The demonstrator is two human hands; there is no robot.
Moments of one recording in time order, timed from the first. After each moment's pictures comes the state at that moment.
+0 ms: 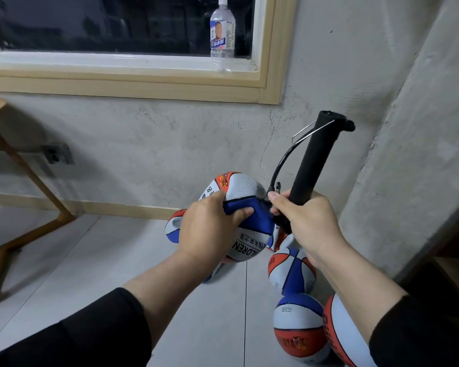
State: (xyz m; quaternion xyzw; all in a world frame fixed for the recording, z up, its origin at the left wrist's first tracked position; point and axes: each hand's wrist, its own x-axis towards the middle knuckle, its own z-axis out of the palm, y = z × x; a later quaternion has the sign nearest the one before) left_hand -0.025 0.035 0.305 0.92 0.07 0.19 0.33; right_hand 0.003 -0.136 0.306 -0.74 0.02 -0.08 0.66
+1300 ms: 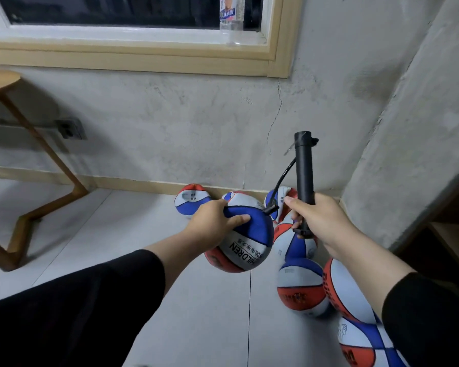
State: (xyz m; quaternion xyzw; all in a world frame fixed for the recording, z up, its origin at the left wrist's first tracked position) left_hand -0.049 0.064 0.233 0.92 0.04 -0.01 0.38; right_hand -0.032 -0.162 0.253 -0.78 0.05 0.04 0.62
